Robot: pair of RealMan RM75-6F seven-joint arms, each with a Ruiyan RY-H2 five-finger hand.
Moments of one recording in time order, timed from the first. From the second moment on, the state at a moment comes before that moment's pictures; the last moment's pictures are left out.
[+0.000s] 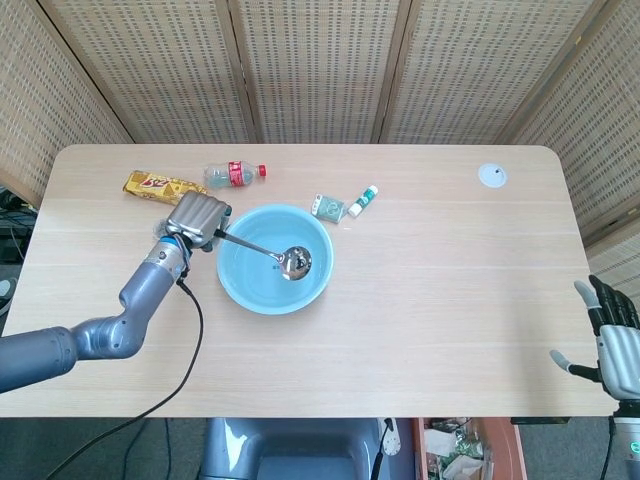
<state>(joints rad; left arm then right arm) -1.17 -1.29 -0.12 -1.49 0.45 0.76 0.78 0.08 -1.09 0.09 -1.56 -1.43 1.44 0.15</state>
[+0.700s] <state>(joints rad) -1.34 -1.52 -0.06 -1.22 0.23 0.86 1.05 0.08 -1.07 0.11 -1.53 -1.39 1.40 0.21</state>
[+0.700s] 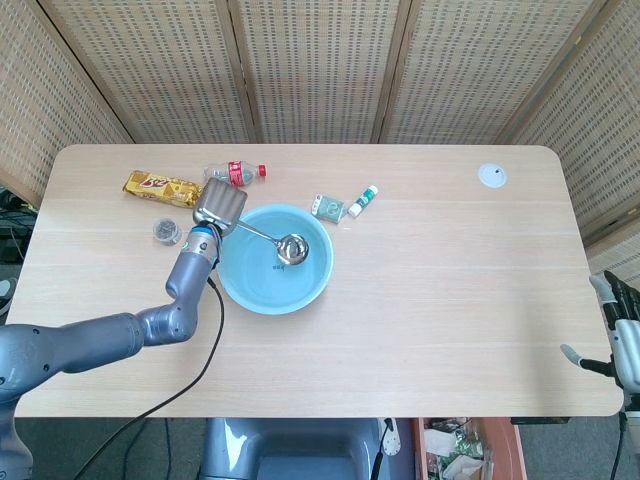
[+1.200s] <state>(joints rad) -1.35 -1.65 -0.04 -1.10 0.33 0.91 1.14 0.08 -1.07 0.12 -1.53 -1.38 1.40 0.23</state>
